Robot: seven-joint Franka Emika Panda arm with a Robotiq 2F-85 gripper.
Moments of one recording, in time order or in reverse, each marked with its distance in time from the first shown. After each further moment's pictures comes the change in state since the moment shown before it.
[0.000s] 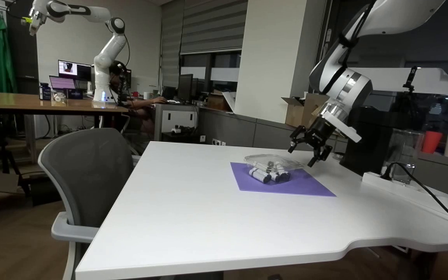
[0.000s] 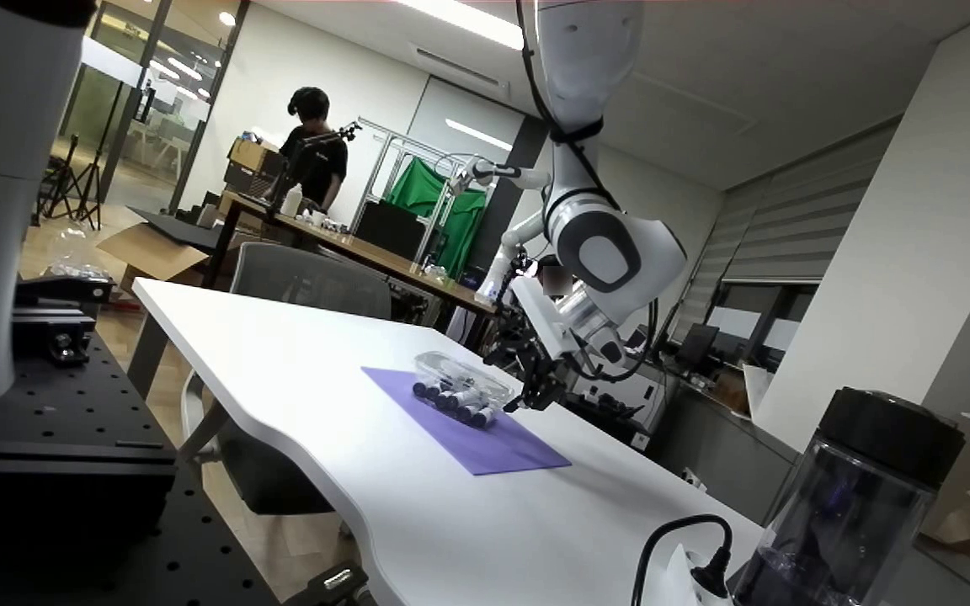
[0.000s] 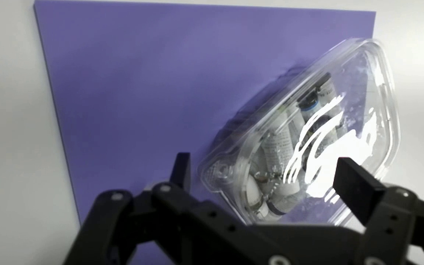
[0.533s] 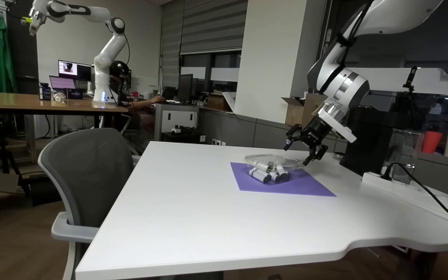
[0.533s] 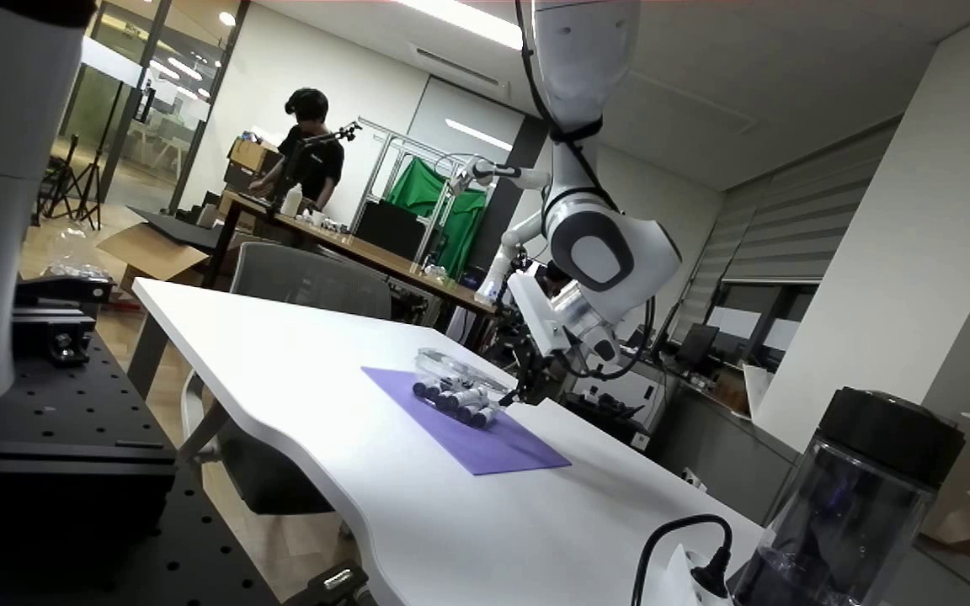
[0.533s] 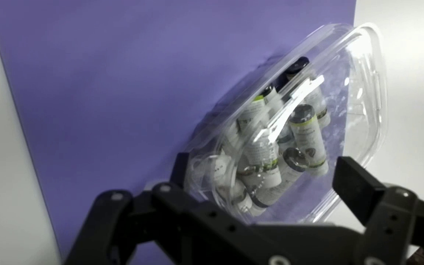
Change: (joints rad) arm 0.001 0.002 0.017 0.000 0.058 0.015 -0.001
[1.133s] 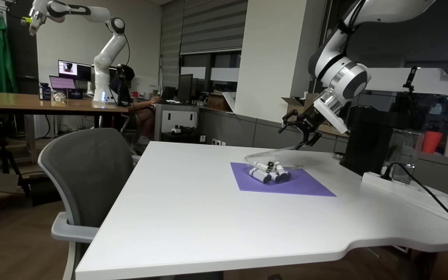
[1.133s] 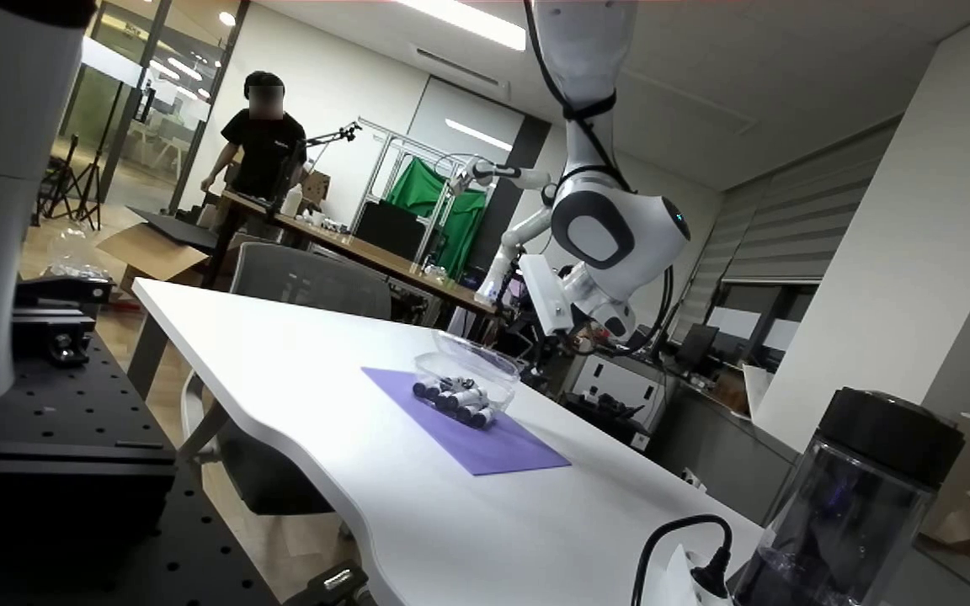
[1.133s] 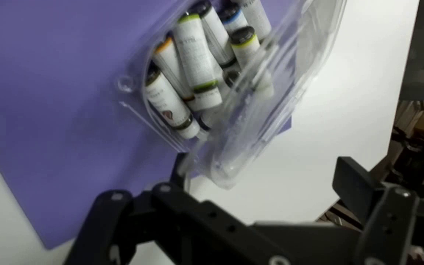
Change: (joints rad) arm 0.003 -0.052 0.024 0.009 0.206 0.084 -0.062
